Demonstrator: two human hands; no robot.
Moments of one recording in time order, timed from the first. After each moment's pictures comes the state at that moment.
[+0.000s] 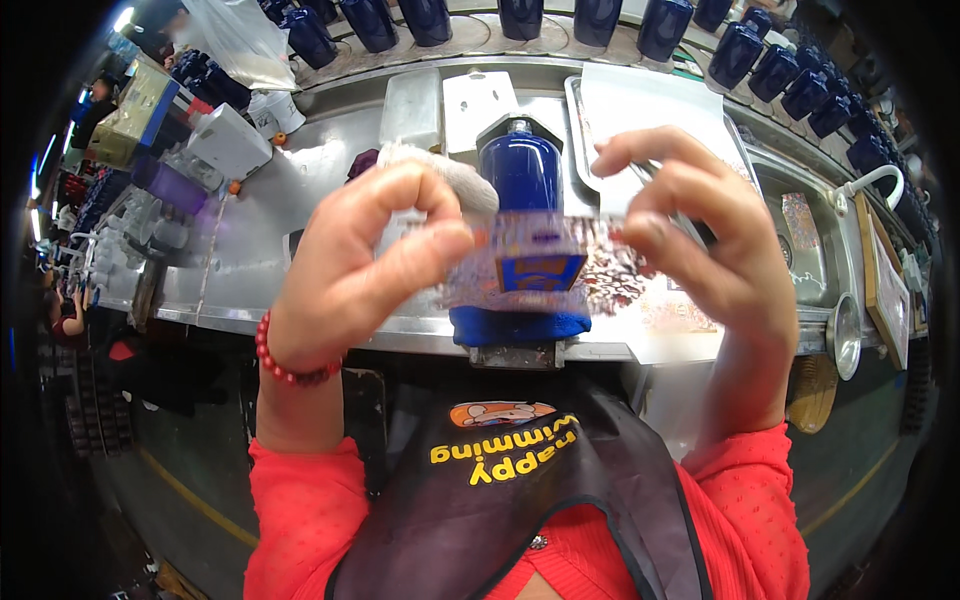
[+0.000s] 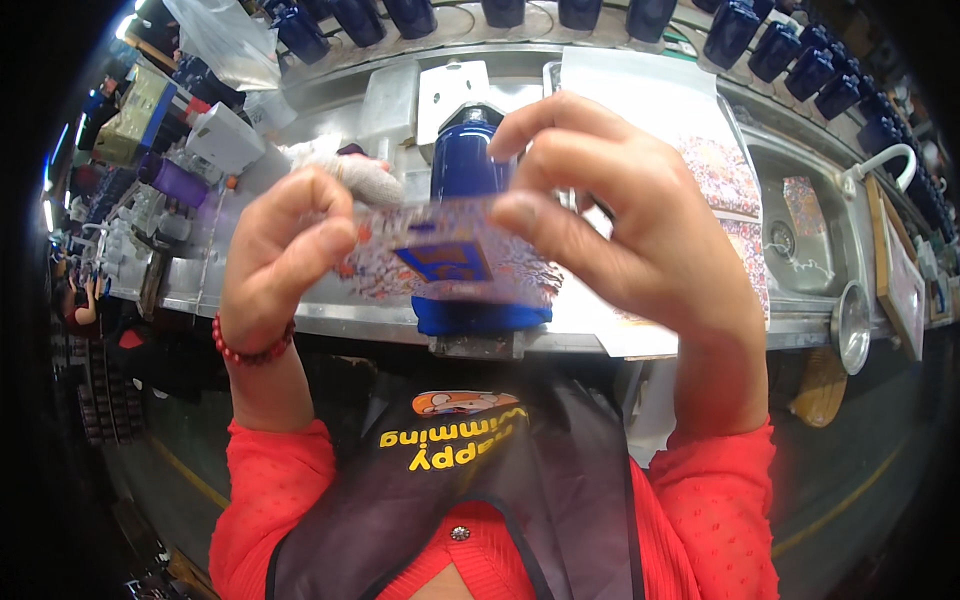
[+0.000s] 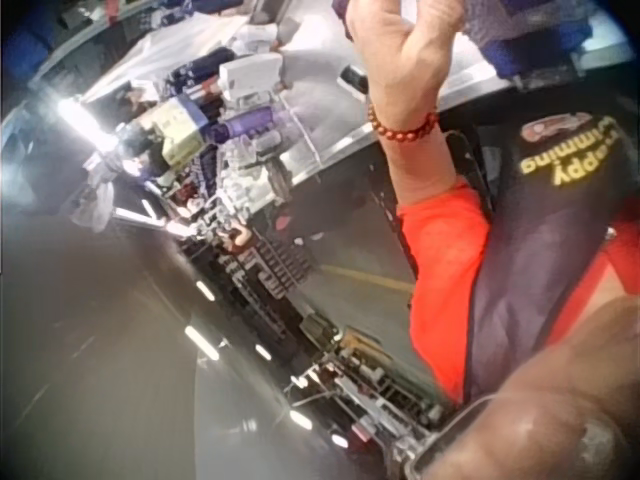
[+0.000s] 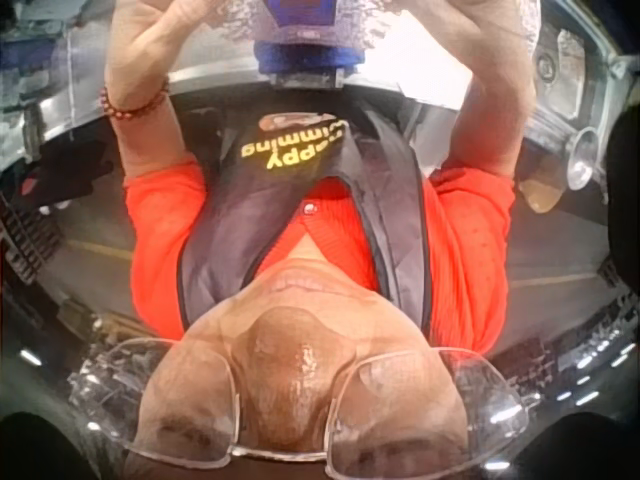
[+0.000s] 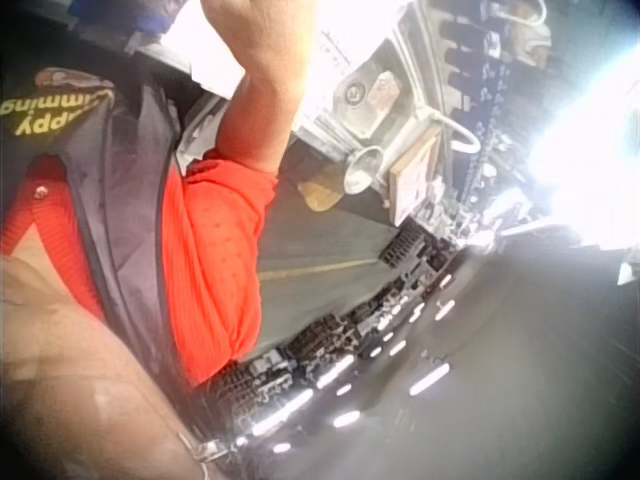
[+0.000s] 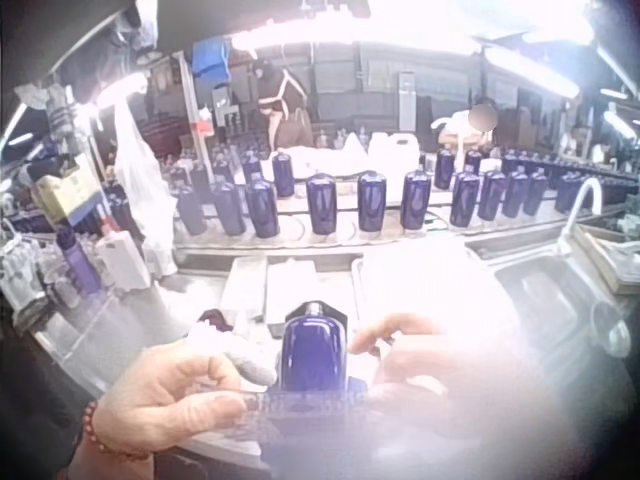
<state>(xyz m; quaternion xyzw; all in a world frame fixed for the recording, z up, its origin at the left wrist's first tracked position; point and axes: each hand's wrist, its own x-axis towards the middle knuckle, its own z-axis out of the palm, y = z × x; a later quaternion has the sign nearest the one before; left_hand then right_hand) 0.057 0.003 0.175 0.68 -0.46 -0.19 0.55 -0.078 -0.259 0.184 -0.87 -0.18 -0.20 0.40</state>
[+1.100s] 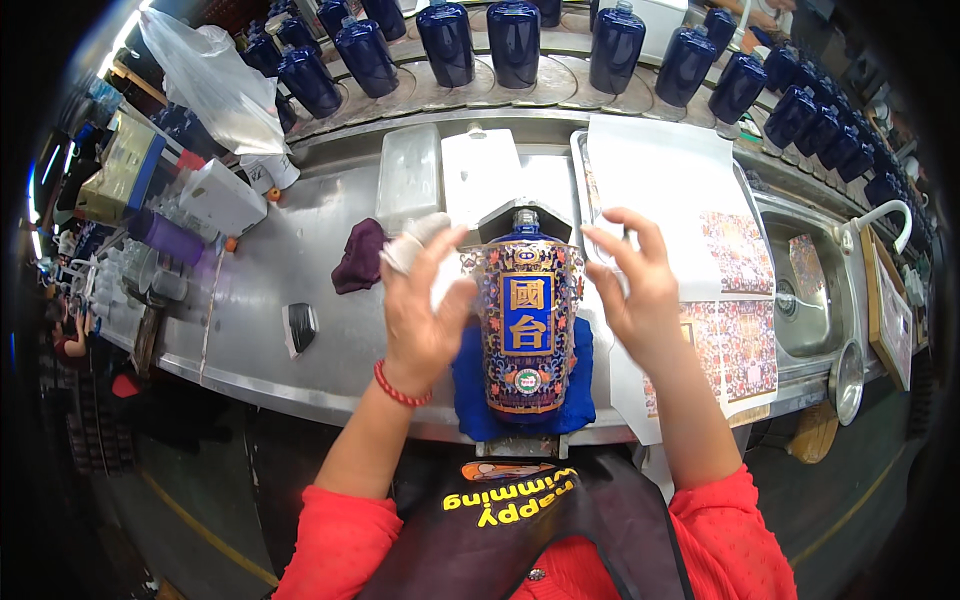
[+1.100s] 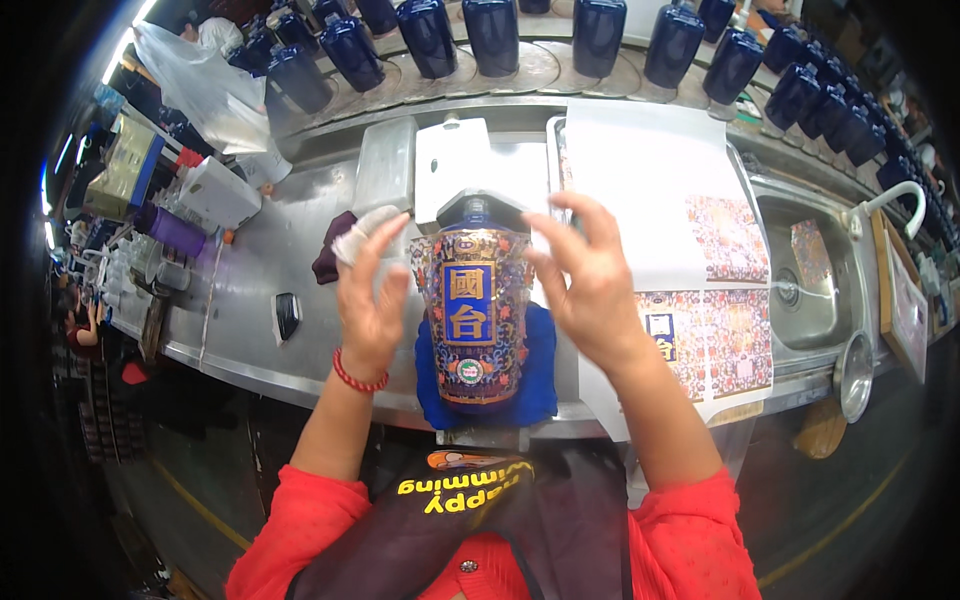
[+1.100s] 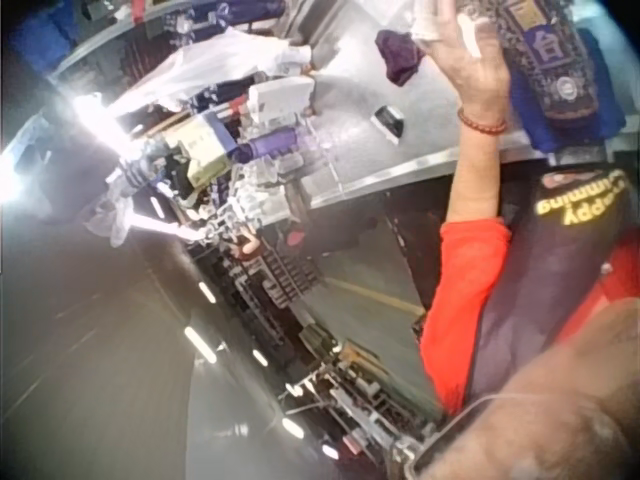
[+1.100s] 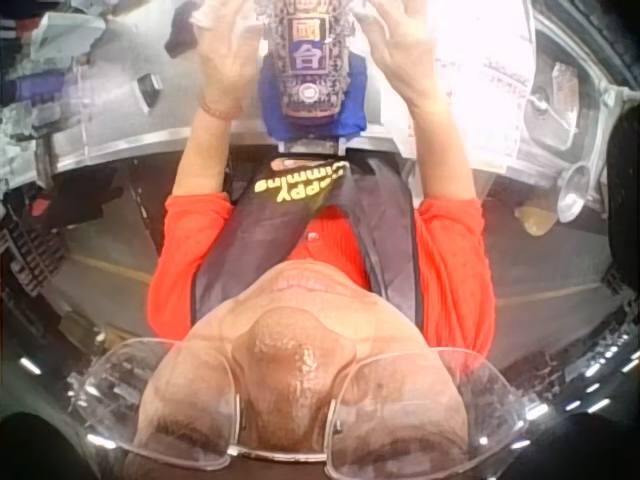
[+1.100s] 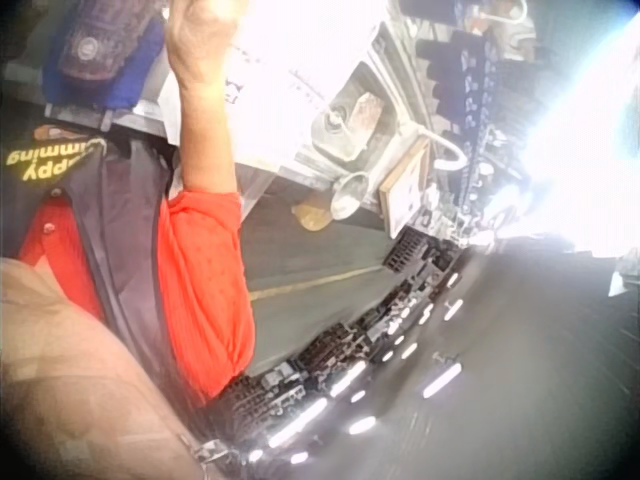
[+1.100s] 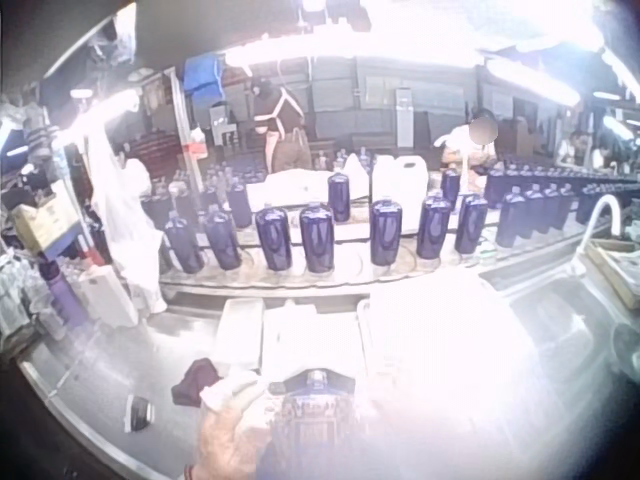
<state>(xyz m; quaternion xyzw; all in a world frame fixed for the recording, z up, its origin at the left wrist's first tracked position) 0.111 -0.054 0.048 0.76 -0.40 0.16 0.48 -0.010 -0.273 0.065 -0.88 0.01 -0.36 0.31</state>
